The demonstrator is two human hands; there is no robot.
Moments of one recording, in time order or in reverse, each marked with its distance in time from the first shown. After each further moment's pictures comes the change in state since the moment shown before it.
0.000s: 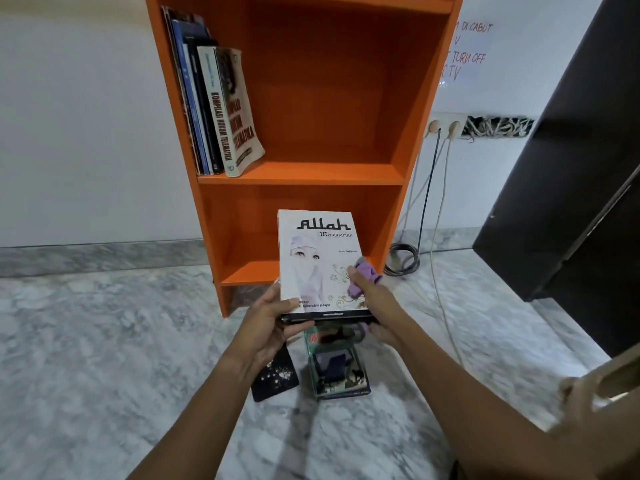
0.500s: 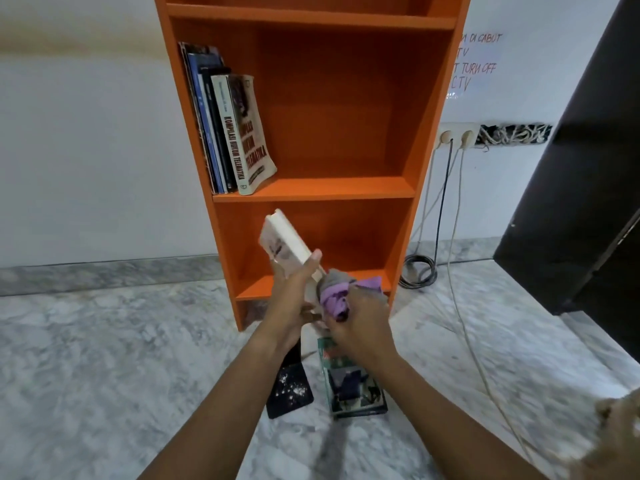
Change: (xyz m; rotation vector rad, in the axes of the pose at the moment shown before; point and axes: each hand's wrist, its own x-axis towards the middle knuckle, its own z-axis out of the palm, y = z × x) left_hand 0.013 0.036 0.047 0.220 0.177 0.151; right_hand -0.020 0.017 0.041 -0.880 0.200 -0.893
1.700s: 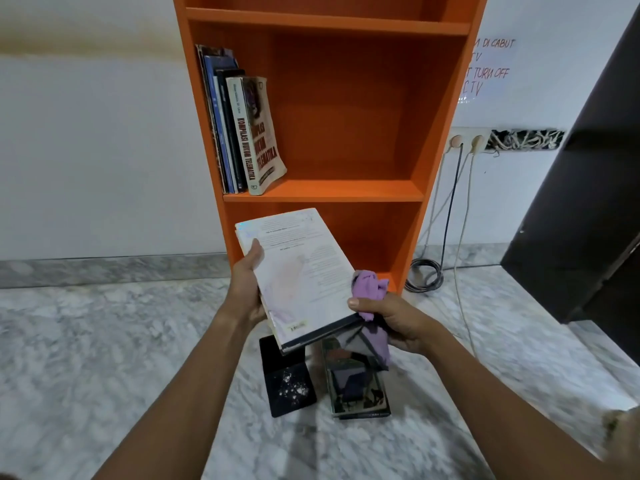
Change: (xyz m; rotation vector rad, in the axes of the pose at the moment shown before) left_hand 0.014 0.033 -0.054 -0.386 -0.205 0.004; right_hand 0.026 0.018 -0.049 1.051 -0.614 0.628
